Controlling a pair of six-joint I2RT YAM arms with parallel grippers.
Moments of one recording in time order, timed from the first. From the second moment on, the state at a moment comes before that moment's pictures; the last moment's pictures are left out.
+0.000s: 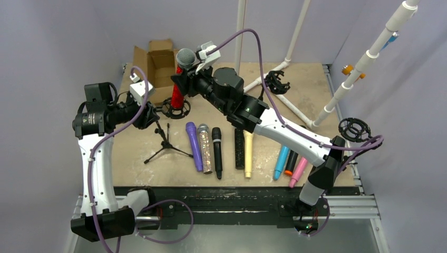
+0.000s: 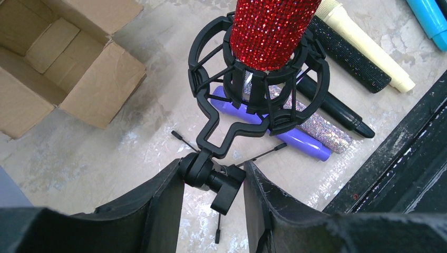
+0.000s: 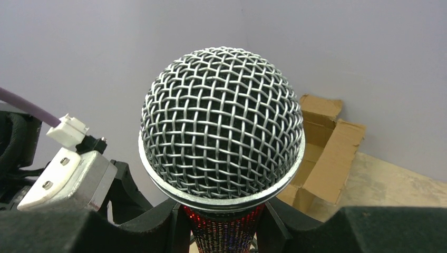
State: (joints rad) left arm 0.20 1.08 1.36 -1.08 0.76 0.69; right arm 1.02 1.70 1.80 -0.02 0.23 0.22
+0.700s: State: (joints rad) left arm 0.20 1.07 1.35 -1.08 0.76 0.70; right arm 1.15 1.77 1.92 -0.12 0.63 0.26
